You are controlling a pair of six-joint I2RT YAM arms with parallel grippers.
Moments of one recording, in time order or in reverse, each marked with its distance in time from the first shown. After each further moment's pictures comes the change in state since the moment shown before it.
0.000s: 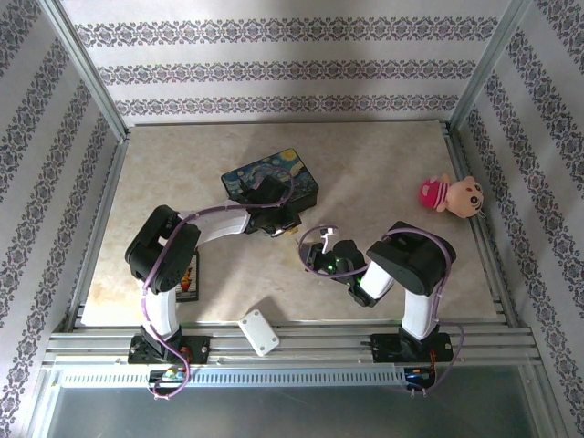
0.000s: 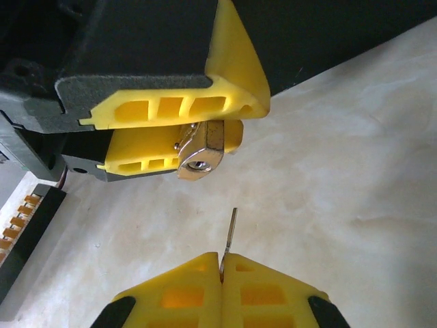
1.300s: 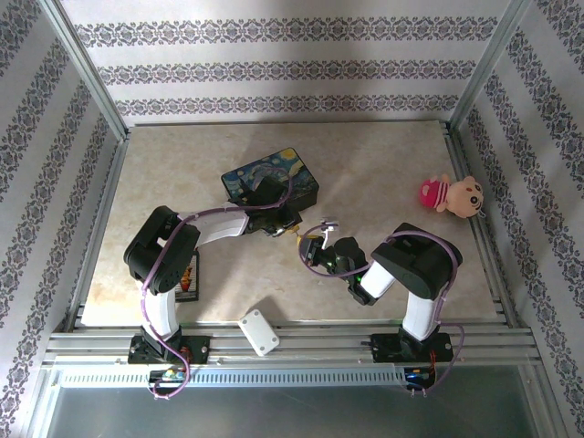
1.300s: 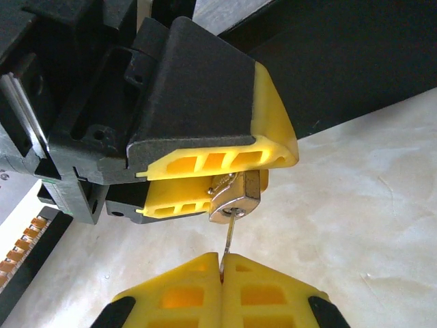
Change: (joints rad) left arm 0.000 -0.009 -0.039 0.085 0.004 -0.052; right arm 0.000 -0.028 0.028 0.007 0.032 -0.042
